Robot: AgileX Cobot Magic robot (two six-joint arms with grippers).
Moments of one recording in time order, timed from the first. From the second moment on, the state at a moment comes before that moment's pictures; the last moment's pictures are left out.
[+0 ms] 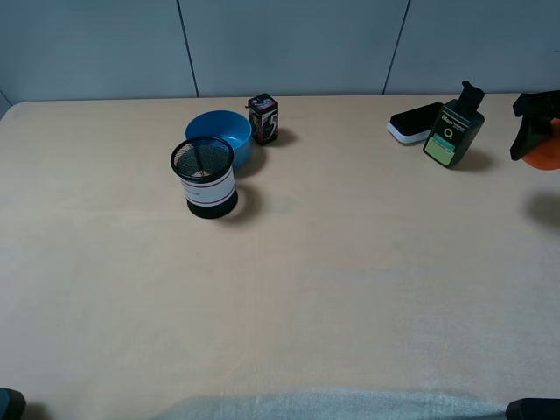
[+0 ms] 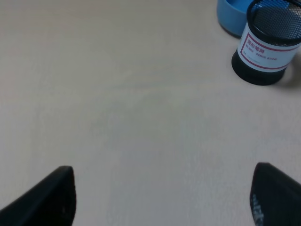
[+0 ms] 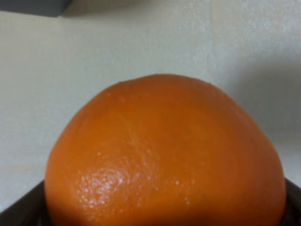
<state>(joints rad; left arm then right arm) -0.07 -0.01 -0.48 -0.01 1.06 0.00 -0.18 1.74 -1.17 0.07 0.92 -0.06</state>
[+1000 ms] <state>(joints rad) -0.07 -0.01 -0.48 -0.01 1.06 0.00 0.20 1.74 -1.28 0.08 0.93 -0.02</state>
